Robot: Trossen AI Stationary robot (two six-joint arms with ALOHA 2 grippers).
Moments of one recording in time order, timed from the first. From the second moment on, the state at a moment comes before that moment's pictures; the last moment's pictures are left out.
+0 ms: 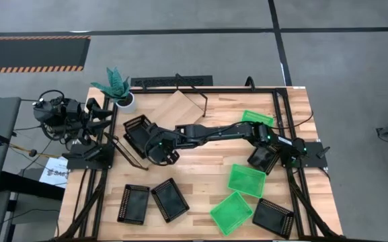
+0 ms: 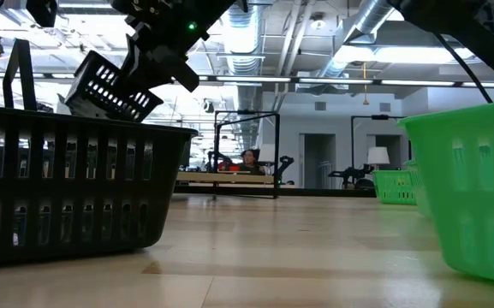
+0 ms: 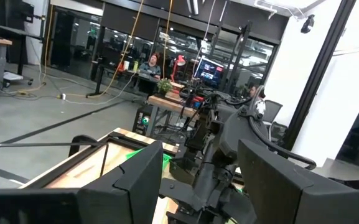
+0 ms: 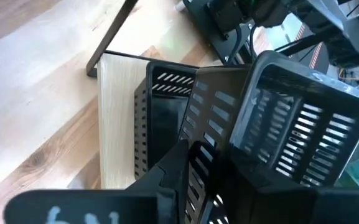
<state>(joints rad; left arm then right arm) -0.93 0.01 0.66 -0.40 -1.06 -0.09 0.04 2.43 2.35 -0.63 0.16 -0.91</state>
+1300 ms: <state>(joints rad) -0.93 0.01 0.66 -0.41 -1.06 -0.09 0.03 2.43 2.35 -0.64 0.13 -0.87</state>
